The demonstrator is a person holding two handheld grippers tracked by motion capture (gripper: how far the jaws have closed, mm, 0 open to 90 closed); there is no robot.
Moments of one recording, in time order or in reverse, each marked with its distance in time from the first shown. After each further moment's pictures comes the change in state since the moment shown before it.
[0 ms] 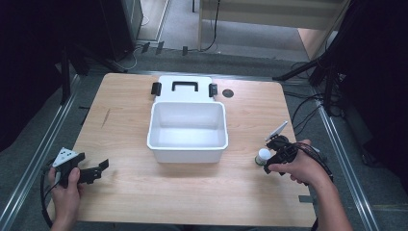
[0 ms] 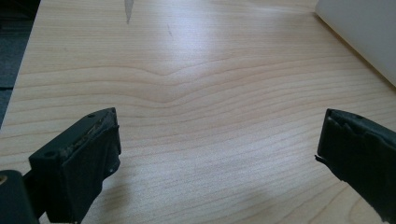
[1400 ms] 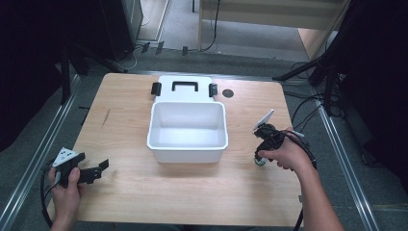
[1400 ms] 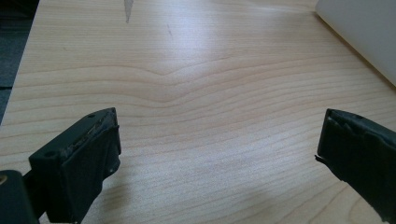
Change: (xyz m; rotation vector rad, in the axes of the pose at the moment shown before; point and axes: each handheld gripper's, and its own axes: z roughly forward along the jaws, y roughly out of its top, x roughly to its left) left arm 0.000 0.000 0.000 0.003 -0.001 0.000; right arm 0.008 0.048 0.003 0.000 0.030 -0.029
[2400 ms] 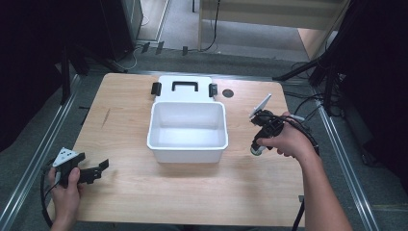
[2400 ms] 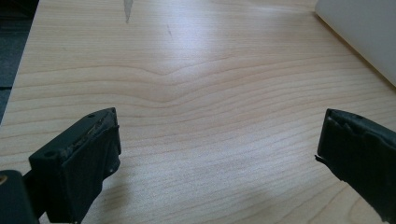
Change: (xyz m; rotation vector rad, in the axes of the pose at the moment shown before) left arm 0.000 0.000 0.000 -0.001 -0.001 0.000; right arm 0.010 0.023 -0.052 -0.028 0.039 -0.095
